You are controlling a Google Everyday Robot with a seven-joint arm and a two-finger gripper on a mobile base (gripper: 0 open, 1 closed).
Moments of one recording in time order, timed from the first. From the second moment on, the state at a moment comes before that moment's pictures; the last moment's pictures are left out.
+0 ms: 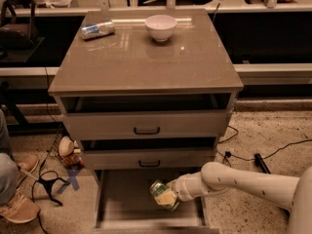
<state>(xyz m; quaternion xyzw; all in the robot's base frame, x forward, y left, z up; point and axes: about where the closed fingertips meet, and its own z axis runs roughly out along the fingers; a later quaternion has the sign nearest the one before) 0.487 -0.031 0.379 -0.39 0.83 0.33 0.23</state>
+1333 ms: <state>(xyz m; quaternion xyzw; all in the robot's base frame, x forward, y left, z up) 0.502 0.006 0.264 -0.36 0.86 0.32 0.18</state>
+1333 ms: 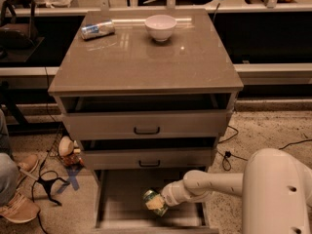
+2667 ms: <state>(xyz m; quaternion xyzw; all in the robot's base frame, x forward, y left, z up) 0.521 0.020 0.212 -0.33 0.88 0.30 0.18</state>
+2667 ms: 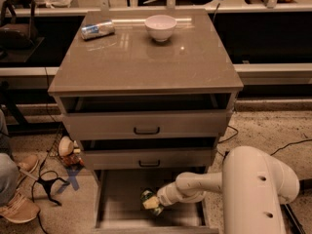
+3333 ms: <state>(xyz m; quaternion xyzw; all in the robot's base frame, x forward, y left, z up) 0.524 0.022 0.199 -0.33 0.88 0.30 0.17</state>
